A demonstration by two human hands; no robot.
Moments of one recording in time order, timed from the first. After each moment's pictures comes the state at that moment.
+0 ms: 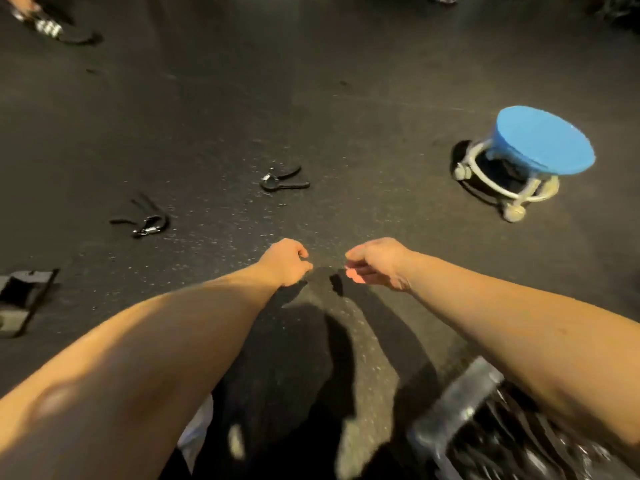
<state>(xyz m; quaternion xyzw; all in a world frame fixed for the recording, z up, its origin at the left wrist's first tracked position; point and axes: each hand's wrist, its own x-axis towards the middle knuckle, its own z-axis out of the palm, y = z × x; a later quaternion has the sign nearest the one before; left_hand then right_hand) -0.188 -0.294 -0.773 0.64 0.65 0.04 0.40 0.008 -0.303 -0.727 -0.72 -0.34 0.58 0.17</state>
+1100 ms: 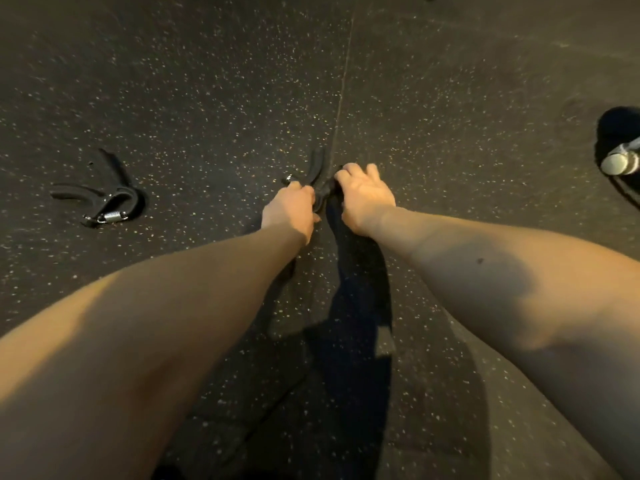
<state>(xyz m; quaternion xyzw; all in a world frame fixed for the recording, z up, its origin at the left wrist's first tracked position) -0.233 -0.100 -0.939 0.67 0.71 0.04 0.20 -0.093 -0.063 -0.913 -0.59 -0.79 0.12 -0.07</state>
